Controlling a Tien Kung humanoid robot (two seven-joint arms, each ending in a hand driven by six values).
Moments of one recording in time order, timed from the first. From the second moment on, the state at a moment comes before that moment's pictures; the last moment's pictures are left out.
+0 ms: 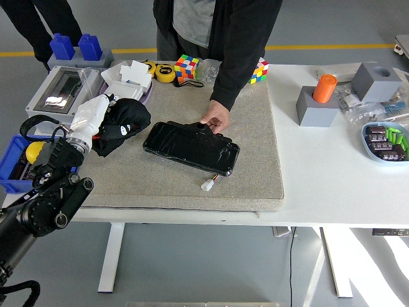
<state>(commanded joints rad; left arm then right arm) -0.52 0.13 -1.17 -0.81 2.02 0.30 0.02 -0.11 -0.14 1.49 0.31 -1.24 -0.04 0.23</state>
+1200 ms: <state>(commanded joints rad) -0.36 0.12 -1.35 -0.97 1.70 0.34 -0.16 -0.11 -0.13 1.49 0.30 -1.24 -0.04 0.22</state>
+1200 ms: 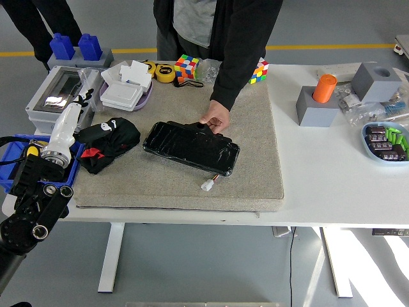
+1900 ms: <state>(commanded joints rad) -0.27 0.06 -1.50 -1.05 1.12 0.37 -0.45 -0.11 -0.14 1.50 0.29 -1.25 -0.05 0.22</state>
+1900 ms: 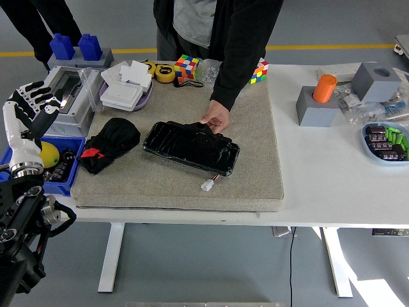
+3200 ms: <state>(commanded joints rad) -0.25 0.06 -1.52 -1.07 1.11 0.37 -0.44 -0.11 -0.14 1.48 0.29 -1.24 -0.05 0.22</state>
